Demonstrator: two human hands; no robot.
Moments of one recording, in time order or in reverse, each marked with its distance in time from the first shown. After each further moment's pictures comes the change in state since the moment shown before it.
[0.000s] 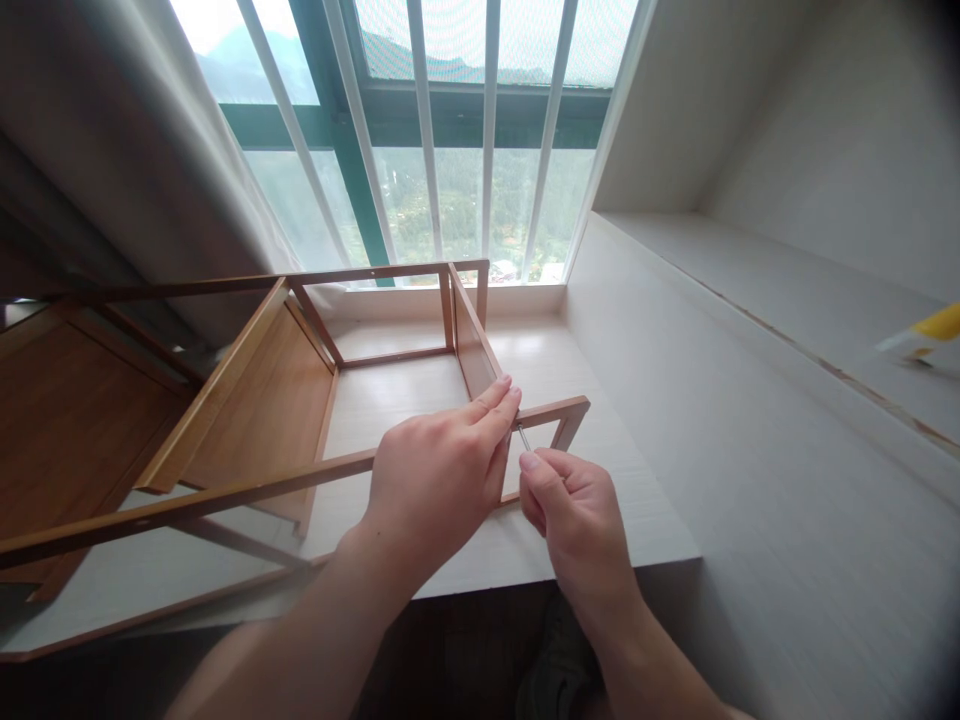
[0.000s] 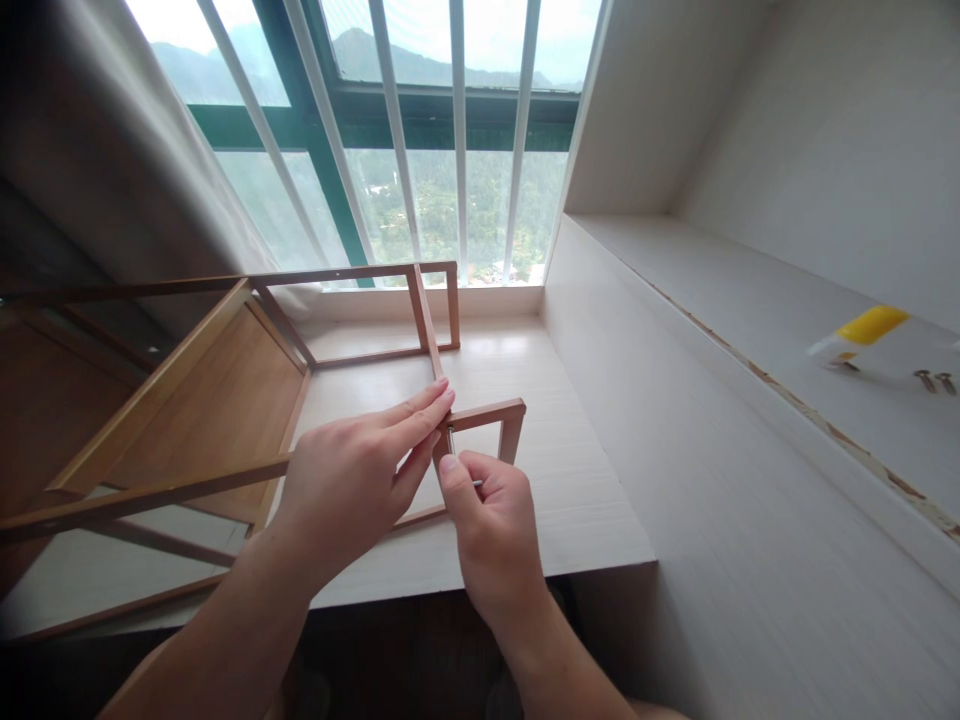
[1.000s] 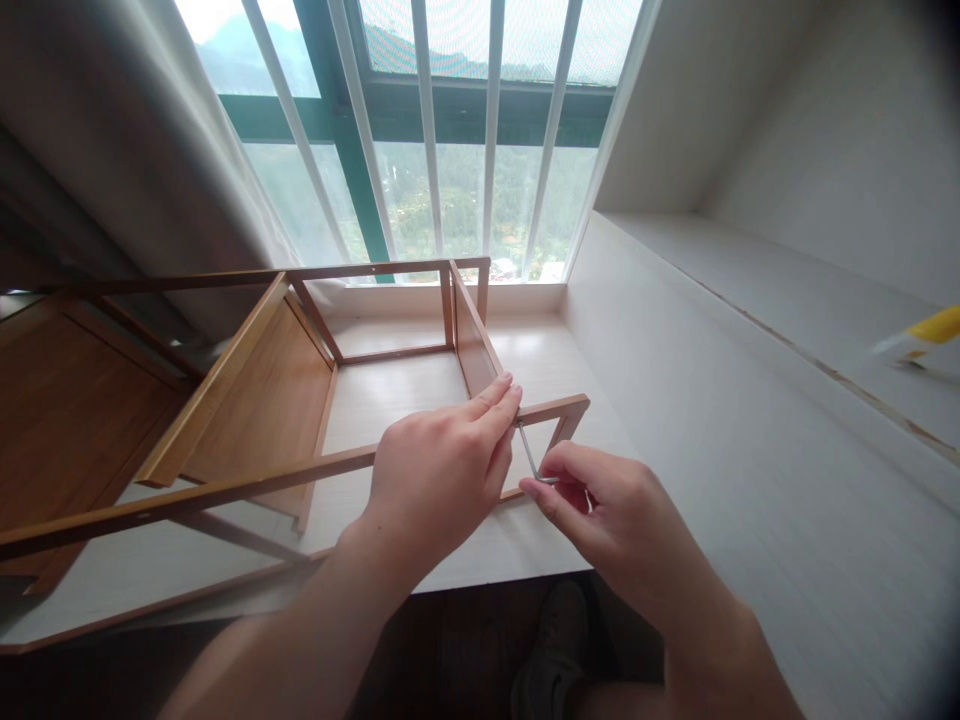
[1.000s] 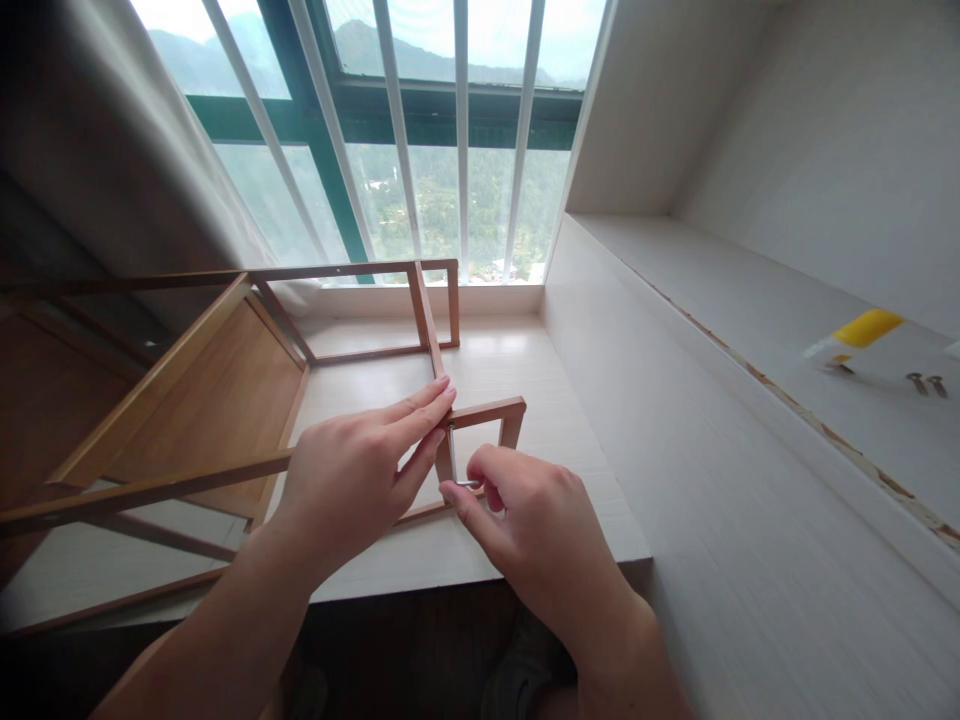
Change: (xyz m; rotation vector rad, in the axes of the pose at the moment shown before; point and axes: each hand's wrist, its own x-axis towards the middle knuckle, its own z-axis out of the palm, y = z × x) left_hand -0.001 -0.001 0.004 -0.013 0.043 0.014; right_hand 0.000 -0.033 -0.046 -0.881 -0.222 -0.281
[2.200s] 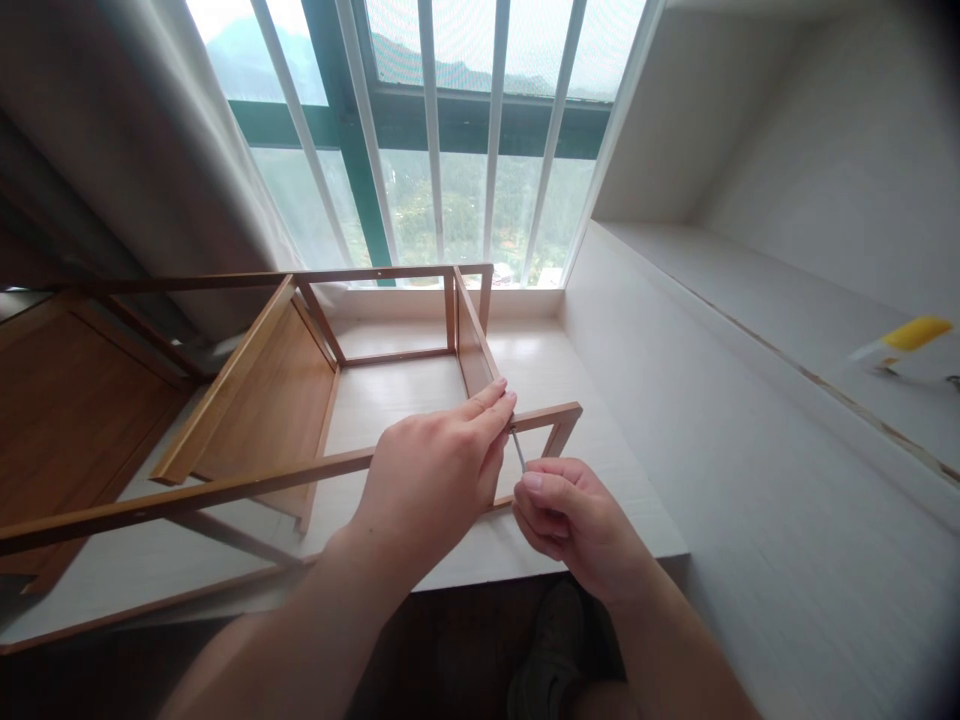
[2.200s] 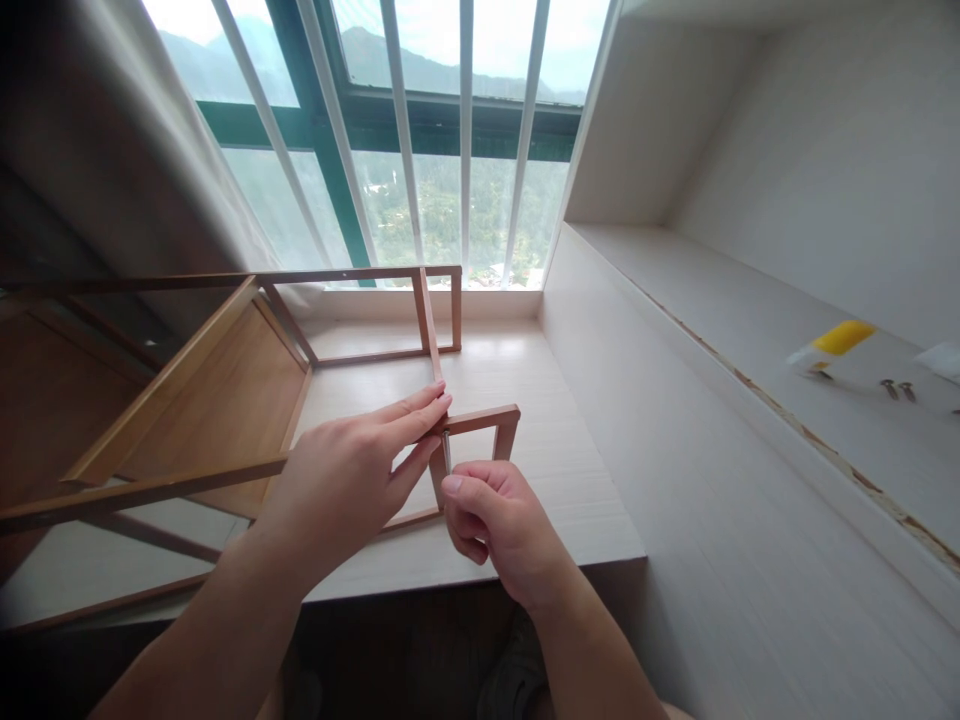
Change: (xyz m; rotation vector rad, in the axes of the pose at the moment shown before) left_hand -0.005 -0.005 -0.011 -0.099 -0.018 -0.023; right_hand 0.006 0.000 0.040 1.379 -0.259 0.289
